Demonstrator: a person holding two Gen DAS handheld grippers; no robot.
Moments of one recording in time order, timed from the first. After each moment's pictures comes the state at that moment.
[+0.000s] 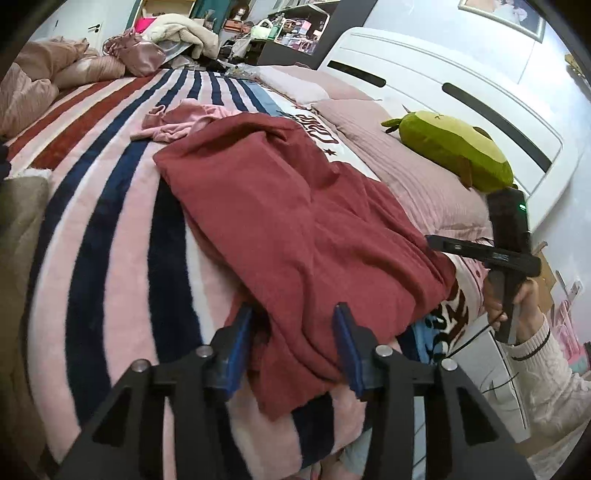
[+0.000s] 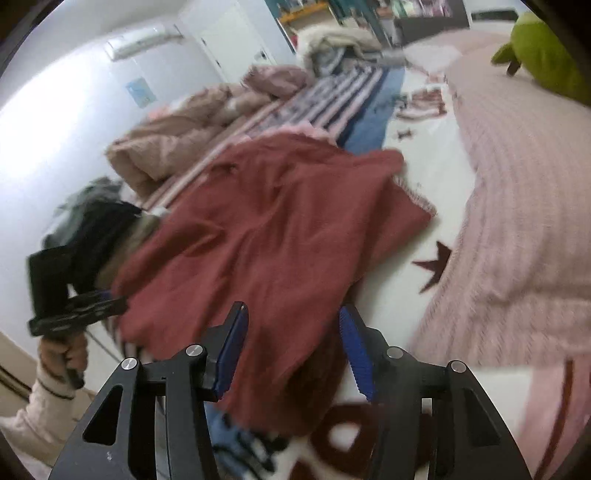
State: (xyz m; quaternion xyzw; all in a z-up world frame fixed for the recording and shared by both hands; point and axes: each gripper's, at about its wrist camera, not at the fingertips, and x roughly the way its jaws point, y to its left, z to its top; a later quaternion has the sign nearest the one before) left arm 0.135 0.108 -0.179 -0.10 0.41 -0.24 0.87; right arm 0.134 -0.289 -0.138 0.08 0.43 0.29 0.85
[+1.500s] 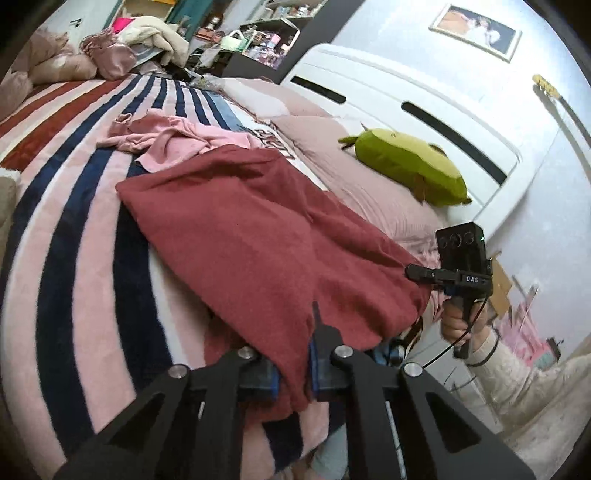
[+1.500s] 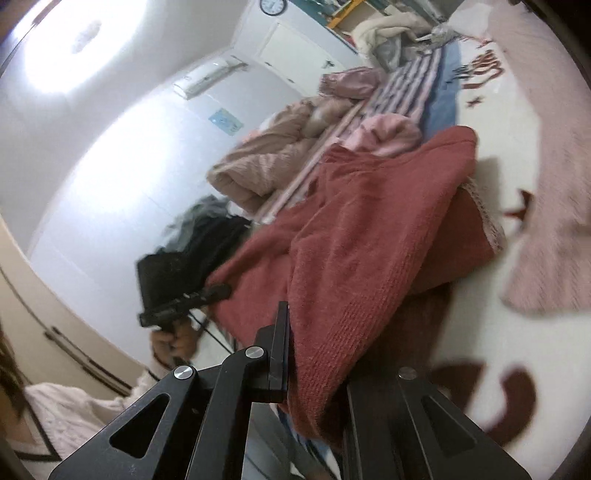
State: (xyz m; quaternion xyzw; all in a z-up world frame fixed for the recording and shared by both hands) left arm 0.127 0.117 -0.173 -0.14 0.37 -0.33 0.86; right arm 0.098 -0.324 -0.157 0.22 0.39 0.46 0.77
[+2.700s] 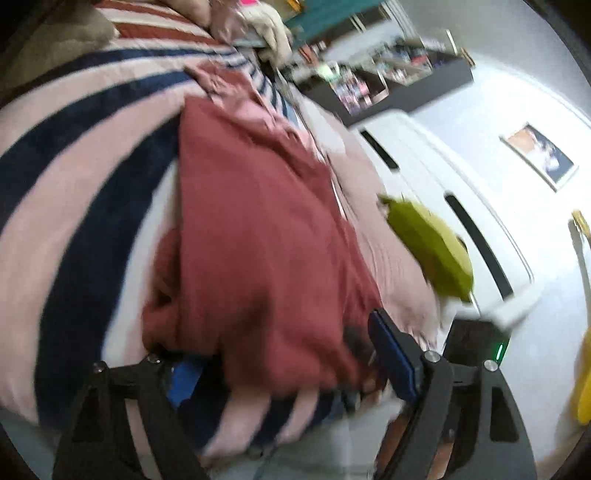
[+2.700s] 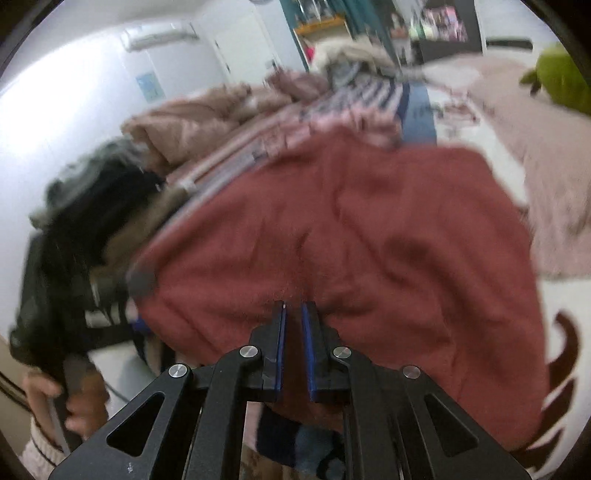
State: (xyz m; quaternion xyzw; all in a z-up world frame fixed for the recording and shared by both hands) left arm 0.106 0.094 -0.224 -0.39 0.34 -0.21 0.83; right arm 0.056 -0.192 -0.166 0.04 0.39 0.27 0.88
